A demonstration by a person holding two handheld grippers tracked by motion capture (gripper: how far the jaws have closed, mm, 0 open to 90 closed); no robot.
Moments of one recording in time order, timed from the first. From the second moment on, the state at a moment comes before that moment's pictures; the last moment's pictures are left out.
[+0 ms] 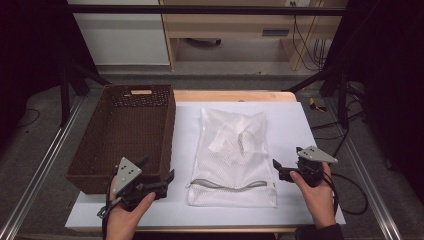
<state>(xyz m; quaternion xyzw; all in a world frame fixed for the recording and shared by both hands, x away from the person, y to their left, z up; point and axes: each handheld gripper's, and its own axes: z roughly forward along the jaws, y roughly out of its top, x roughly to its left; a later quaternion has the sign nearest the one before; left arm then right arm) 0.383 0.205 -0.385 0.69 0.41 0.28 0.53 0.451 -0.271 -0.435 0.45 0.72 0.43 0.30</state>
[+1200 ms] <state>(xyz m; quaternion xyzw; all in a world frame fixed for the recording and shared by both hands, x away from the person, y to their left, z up) 0.396 0.291 -0.390 0.64 0.49 0.34 0.48 0.462 -0.299 -0.459 0.51 0.72 0.39 0.27</state>
